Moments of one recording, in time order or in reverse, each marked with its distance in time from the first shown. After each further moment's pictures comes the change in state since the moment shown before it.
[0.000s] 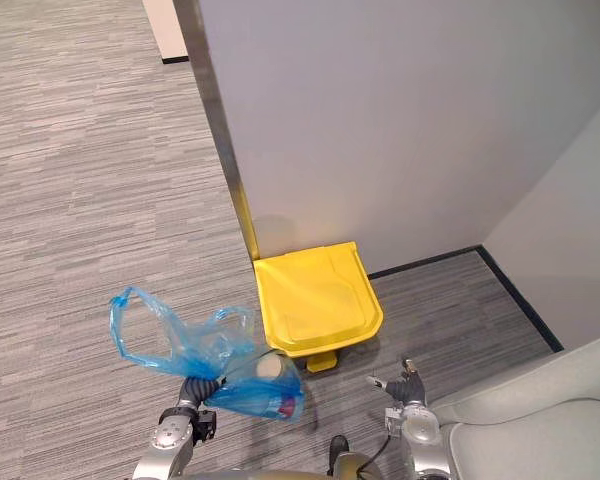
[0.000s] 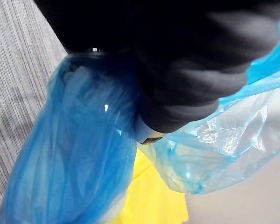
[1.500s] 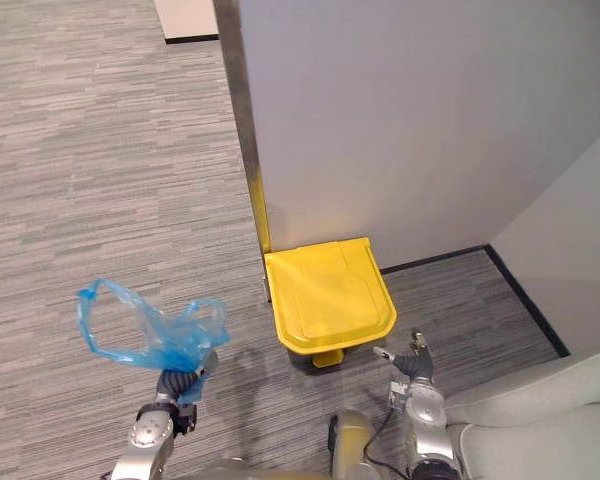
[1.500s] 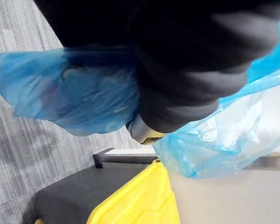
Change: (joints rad) left arm -0.009 0.072 0.025 -0.120 0.000 0.002 0.026; right arm -0.041 0.030 -0.064 -0.150 0.051 -0.004 -0.032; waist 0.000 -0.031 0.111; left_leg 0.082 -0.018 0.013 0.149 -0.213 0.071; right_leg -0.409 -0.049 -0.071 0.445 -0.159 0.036
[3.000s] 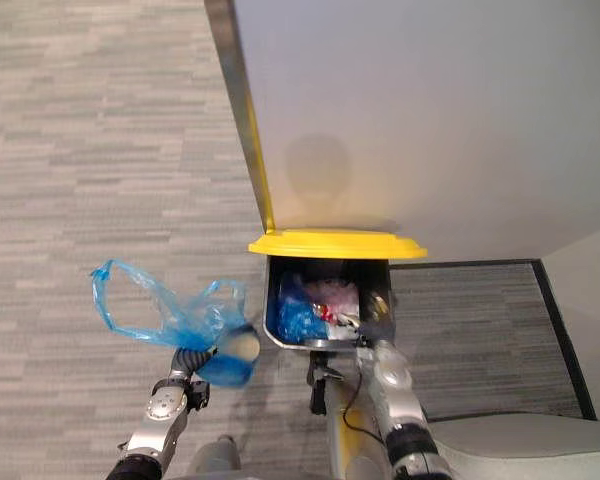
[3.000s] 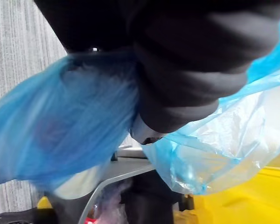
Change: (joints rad) left arm -0.127 -0.030 -0.015 0.085 -0.005 -0.008 0.019; right arm -0.217 0.021 0.242 0.013 0.156 0.003 0.019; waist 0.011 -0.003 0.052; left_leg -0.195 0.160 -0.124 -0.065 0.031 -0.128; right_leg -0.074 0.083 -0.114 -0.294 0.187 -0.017
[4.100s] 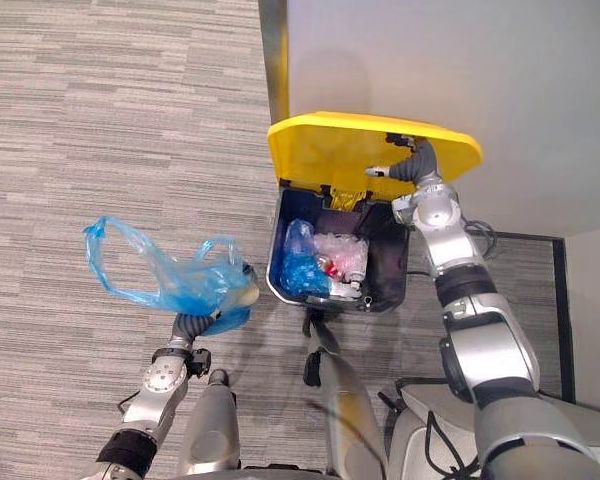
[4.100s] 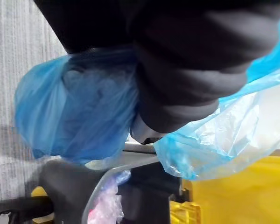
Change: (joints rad) left arm -0.051 0.084 -0.134 -0.172 -0.076 -0.063 0.017; right arm -0.726 -0.438 0.155 0.174 -0.084 0.042 -0.003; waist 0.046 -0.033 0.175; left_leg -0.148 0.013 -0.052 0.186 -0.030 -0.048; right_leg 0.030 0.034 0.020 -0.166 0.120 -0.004
